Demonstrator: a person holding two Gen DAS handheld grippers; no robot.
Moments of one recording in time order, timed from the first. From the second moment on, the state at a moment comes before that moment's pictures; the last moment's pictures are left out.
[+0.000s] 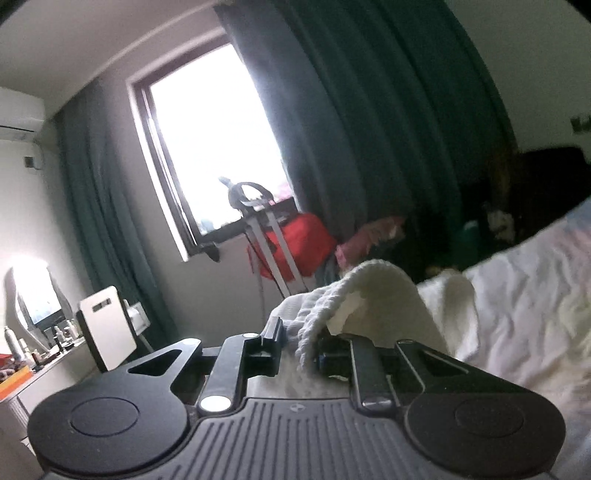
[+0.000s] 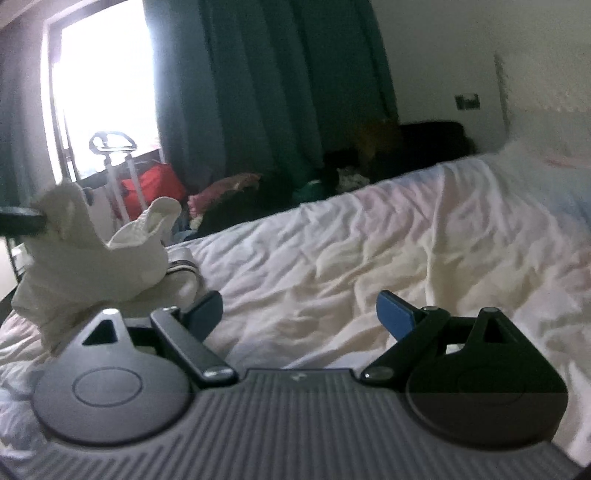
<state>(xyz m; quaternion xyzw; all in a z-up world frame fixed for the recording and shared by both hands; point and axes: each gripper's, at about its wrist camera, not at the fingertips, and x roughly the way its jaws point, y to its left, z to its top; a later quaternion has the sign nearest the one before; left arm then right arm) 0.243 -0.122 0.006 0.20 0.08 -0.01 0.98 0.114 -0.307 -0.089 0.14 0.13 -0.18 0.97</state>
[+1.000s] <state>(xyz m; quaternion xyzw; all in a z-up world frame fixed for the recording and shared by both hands) 0.104 0.169 -0.027 -0.08 0.17 0.01 0.98 0.077 -0.175 -0.101 0.05 0.33 0.13 0.93</state>
